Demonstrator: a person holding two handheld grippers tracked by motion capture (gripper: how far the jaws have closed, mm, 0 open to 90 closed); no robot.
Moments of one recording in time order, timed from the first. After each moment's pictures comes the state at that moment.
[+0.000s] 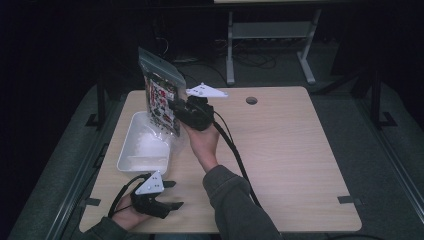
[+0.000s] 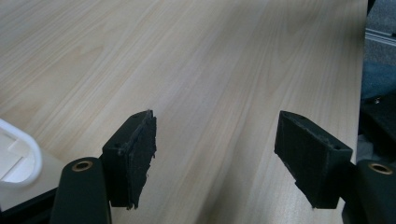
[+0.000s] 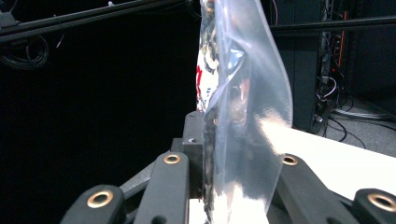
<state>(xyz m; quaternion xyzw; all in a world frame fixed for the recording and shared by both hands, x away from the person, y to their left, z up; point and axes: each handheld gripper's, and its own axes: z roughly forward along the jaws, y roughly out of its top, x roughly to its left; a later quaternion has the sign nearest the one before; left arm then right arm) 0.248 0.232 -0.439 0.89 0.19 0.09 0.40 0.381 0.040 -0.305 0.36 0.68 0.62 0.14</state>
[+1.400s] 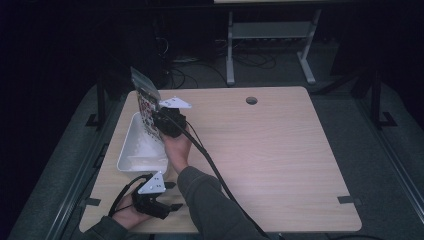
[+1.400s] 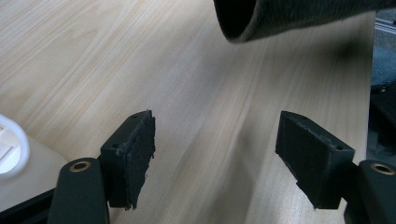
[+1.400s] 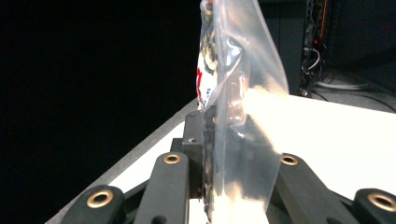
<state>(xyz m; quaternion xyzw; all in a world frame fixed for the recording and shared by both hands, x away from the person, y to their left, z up) 0.252 0.232 -0.446 0.90 0.18 0.08 0.38 0.410 0.121 -0.370 0.41 0.69 0.57 0.16</state>
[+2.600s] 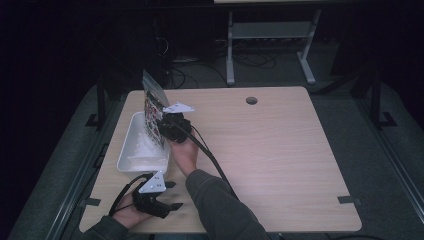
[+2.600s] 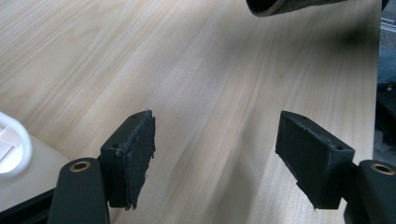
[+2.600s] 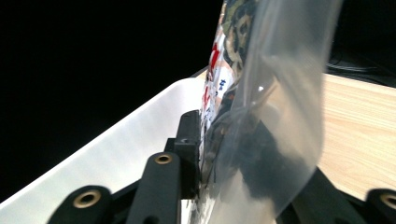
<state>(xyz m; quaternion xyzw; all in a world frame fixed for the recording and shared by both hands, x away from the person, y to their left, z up) 0.254 0.233 -0.447 0.90 0.19 0.08 0.38 0.407 0.107 -0.383 0.40 0.74 0.53 0.15</state>
